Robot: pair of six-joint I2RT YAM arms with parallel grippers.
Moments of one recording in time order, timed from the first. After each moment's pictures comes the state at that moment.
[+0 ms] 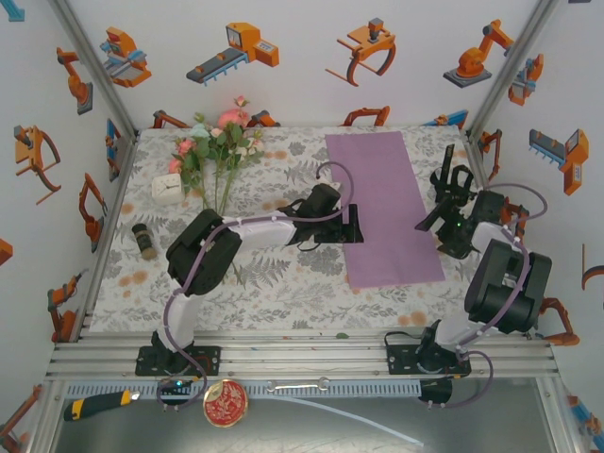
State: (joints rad) left arm -0.92 2.09 1.39 -0.01 0.14 -0.71; right arm -0.38 1.56 0.80 -0.26 -0.43 0.36
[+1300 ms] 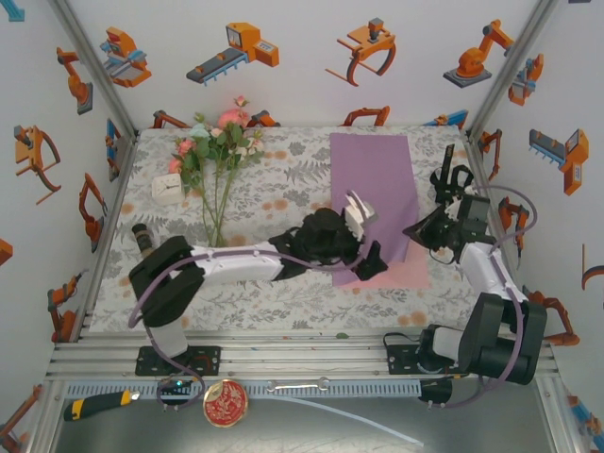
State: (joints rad) left arm -1.15 1.82 1.14 0.38 0.19 -0.21; right arm -0.20 1.24 0.68 -0.26 -0.53 0.64
